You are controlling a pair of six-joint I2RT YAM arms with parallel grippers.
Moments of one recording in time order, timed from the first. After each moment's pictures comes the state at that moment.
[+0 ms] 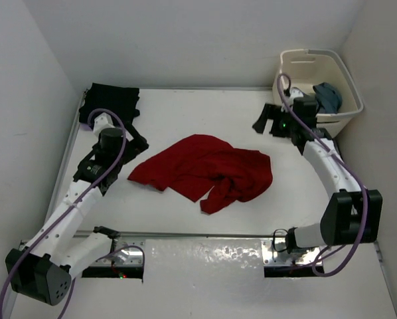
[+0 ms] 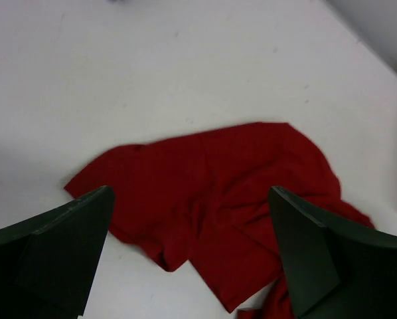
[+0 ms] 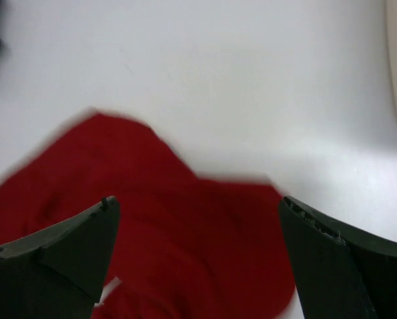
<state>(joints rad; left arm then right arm) -0.28 0.95 0.86 -0.46 -0.31 -0.73 0.04 1.42 1.14 -0.22 -0.31 0.27</state>
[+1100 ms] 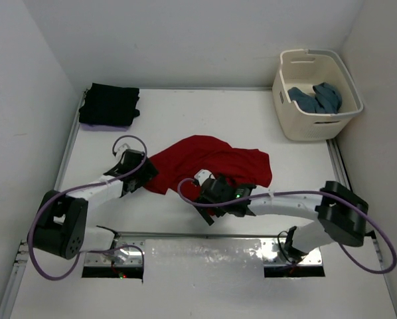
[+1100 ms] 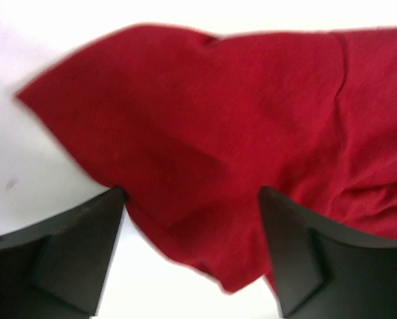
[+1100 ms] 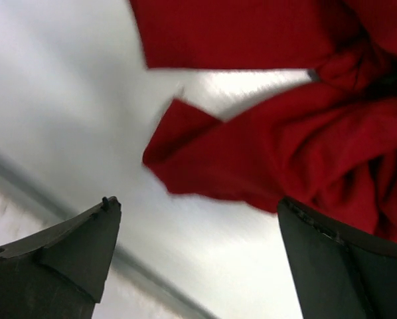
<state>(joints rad) -0.28 1.29 0.48 -0.13 -0.17 -0.87 1.10 1.41 0.73 -0.37 0.22 0.28</state>
